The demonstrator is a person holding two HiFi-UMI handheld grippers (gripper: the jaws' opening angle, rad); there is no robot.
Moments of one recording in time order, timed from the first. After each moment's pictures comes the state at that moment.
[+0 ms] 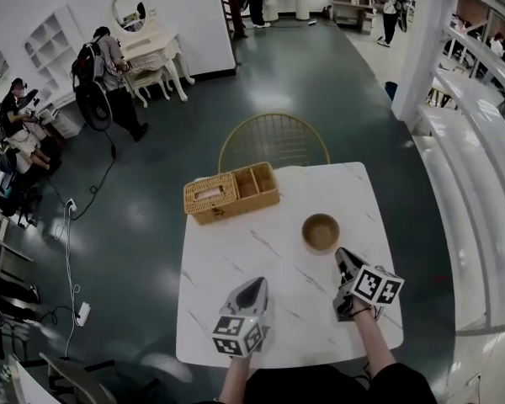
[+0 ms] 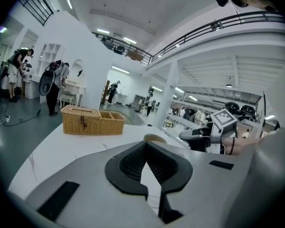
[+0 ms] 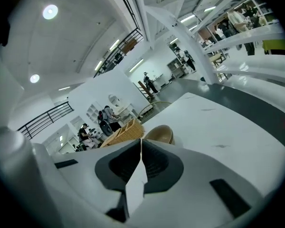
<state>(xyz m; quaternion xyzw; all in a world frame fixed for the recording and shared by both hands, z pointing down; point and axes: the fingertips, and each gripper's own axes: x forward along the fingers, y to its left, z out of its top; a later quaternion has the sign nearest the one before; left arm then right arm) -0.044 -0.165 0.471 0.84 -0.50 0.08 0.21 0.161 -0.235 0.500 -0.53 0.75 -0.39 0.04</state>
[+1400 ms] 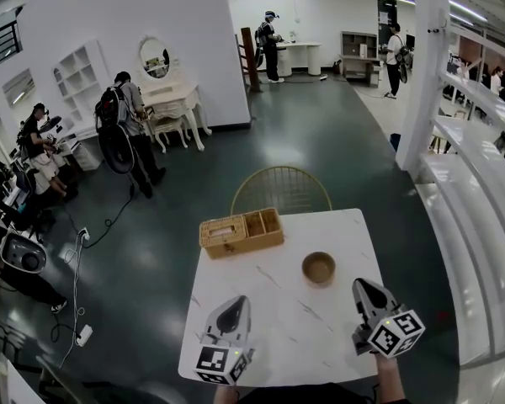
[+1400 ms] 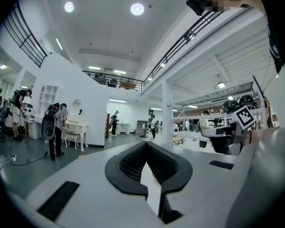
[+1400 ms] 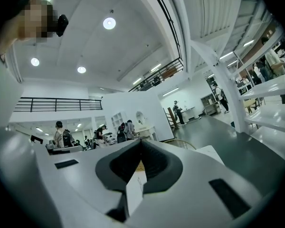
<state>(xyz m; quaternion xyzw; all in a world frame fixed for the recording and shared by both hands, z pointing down) -0.065 -0.119 0.332 0.84 -0.55 0.02 0.02 0.187 -0.151 0.339 -0.48 0.86 -0.13 0.09</state>
